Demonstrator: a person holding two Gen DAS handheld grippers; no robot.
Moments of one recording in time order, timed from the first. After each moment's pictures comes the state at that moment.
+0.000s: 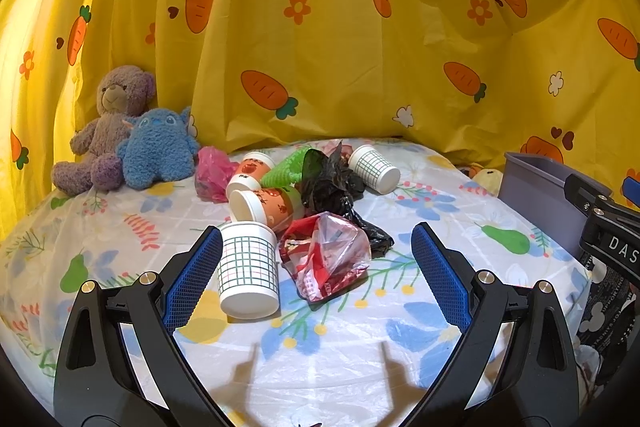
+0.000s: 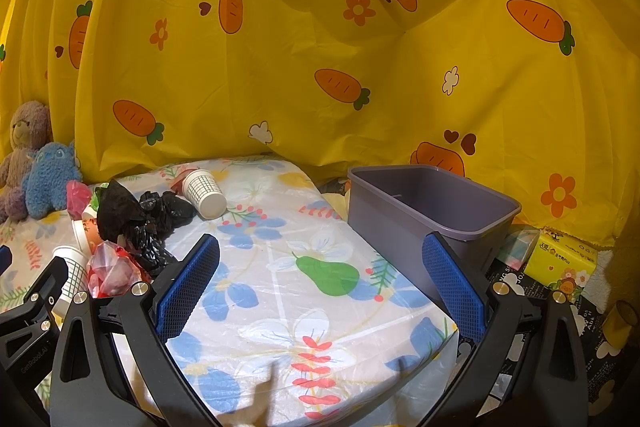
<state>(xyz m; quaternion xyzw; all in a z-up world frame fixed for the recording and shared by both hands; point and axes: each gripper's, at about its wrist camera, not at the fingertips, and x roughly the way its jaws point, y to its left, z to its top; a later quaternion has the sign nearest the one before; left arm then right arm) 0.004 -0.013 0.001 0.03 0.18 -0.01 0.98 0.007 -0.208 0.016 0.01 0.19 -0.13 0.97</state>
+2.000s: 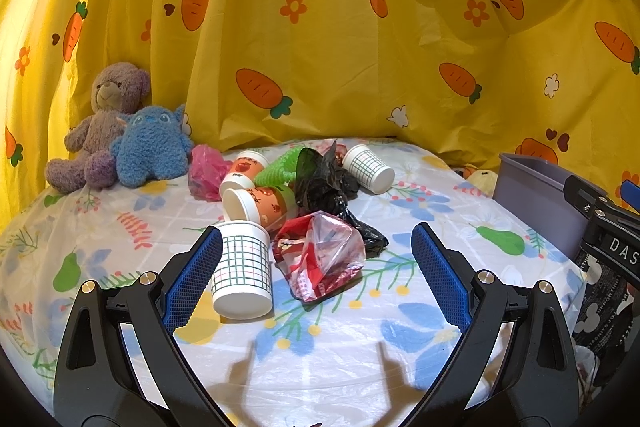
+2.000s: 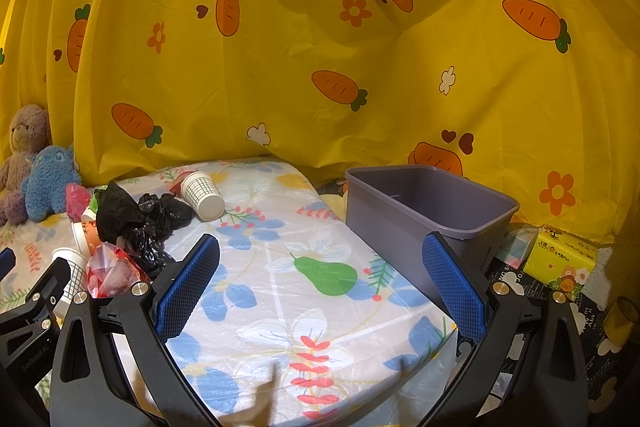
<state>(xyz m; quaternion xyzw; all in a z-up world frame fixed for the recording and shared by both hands) 0.008 -0.018 -0.001 0.02 0.18 -0.02 0.98 0.010 -0.209 0.016 0.02 0.18 -0.13 0.97</state>
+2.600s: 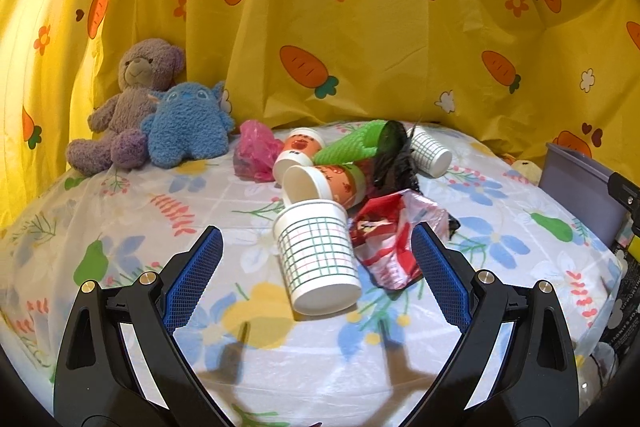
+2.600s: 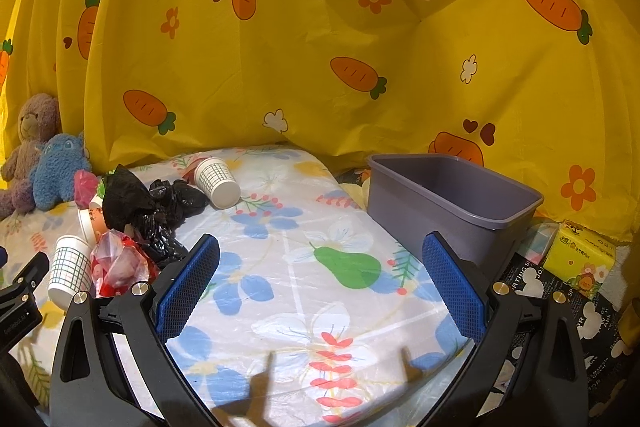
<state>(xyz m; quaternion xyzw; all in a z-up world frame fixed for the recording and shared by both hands) 0.026 0.053 -0.024 0.00 0.21 0.03 0.98 0.023 -0.203 -0.002 0.02 0.20 -0.10 0.97</state>
